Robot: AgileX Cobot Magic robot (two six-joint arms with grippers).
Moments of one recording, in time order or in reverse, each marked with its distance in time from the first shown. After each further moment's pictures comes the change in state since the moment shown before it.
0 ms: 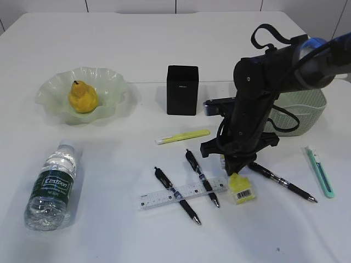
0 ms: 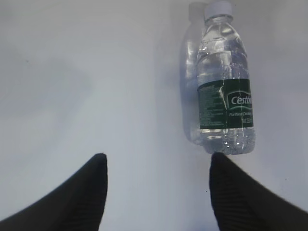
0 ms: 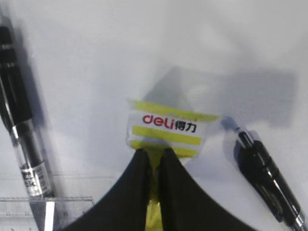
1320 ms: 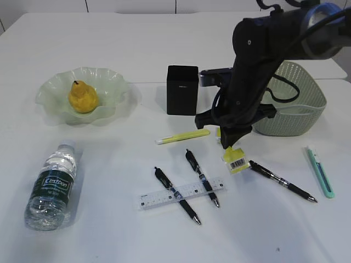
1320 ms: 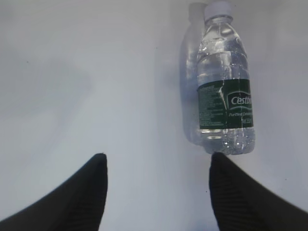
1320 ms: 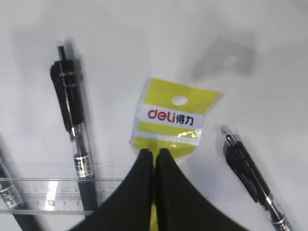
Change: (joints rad) left arm 0.000 0.000 0.000 0.000 -0.001 0.000; right arm -0.001 -0.046 -0.132 -0.002 0.122 -0.008
